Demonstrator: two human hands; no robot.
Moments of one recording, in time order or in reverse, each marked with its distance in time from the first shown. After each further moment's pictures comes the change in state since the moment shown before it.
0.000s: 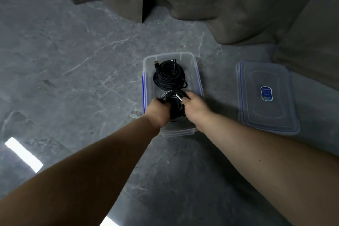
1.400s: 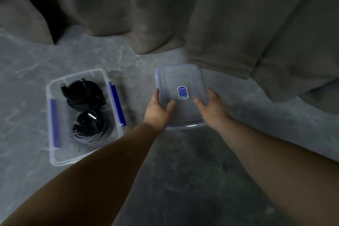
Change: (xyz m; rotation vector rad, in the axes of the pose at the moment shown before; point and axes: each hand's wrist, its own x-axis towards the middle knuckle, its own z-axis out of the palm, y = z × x) left_hand -0.039 0.078 0.200 0.021 -0.164 0.399; right_hand -0.038 0.129 -0.235 -0.206 0.476 -0.019
